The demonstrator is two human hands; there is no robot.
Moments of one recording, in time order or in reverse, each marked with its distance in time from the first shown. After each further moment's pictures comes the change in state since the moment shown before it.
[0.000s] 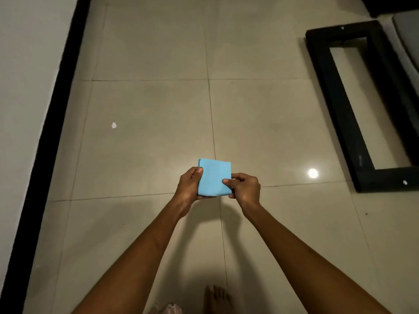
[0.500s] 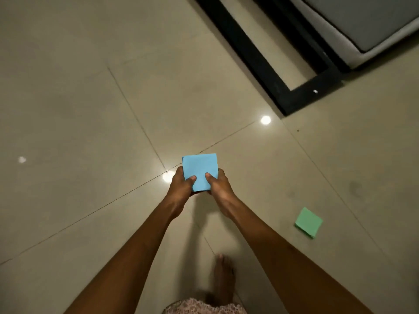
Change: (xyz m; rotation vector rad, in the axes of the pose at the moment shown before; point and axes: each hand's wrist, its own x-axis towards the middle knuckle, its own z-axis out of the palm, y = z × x) left_hand -0.038 -0.088 0.105 0.329 -0.345 -0.052; right_hand -0.058 0.104 -0.088 0.339 0.031 0.181
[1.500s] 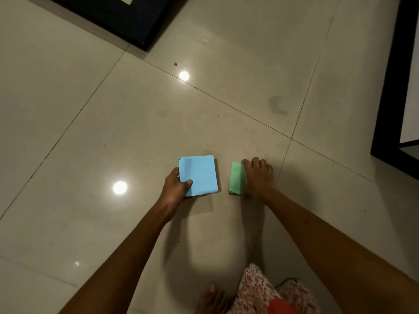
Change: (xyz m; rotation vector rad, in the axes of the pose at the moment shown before) left_hand 0.145 -0.208 0.290 0.411 -0.386 -0.210; right_hand 0.103 0.273 -0.385 -1.320 0.429 0.175
